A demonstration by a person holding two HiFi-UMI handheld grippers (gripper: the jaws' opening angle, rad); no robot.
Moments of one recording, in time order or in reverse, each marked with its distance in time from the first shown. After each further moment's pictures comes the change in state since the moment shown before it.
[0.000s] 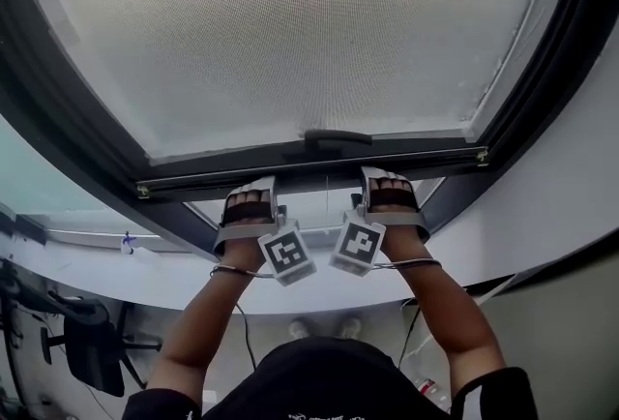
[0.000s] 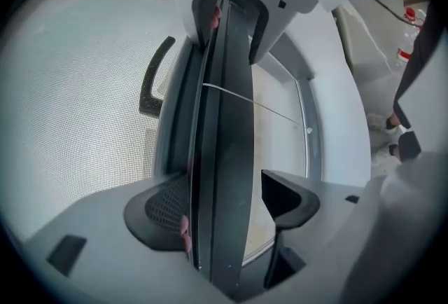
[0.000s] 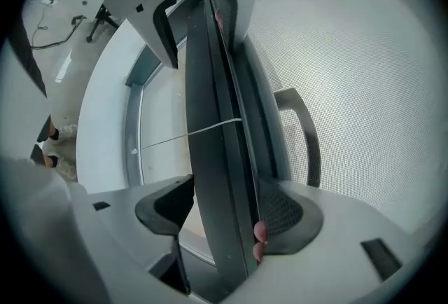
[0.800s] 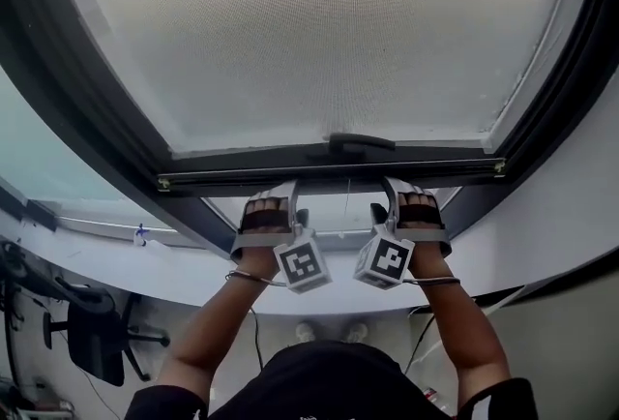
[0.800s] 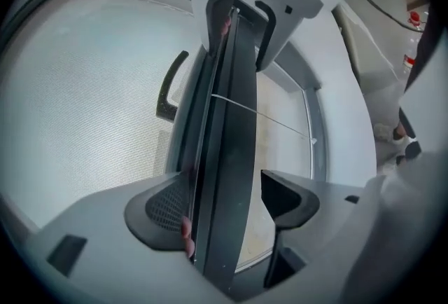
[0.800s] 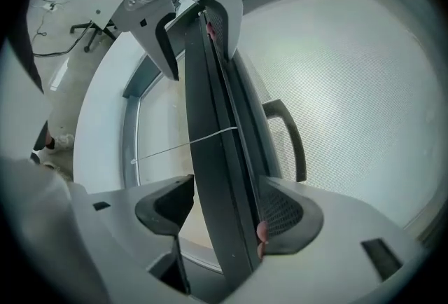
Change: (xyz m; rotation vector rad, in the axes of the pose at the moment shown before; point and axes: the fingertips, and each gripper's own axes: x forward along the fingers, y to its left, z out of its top) left arm -0.019 0.000 0.002 -0.056 -0.064 0.046; right arm -0.020 0.003 -0.008 0.013 -0.050 -0.031
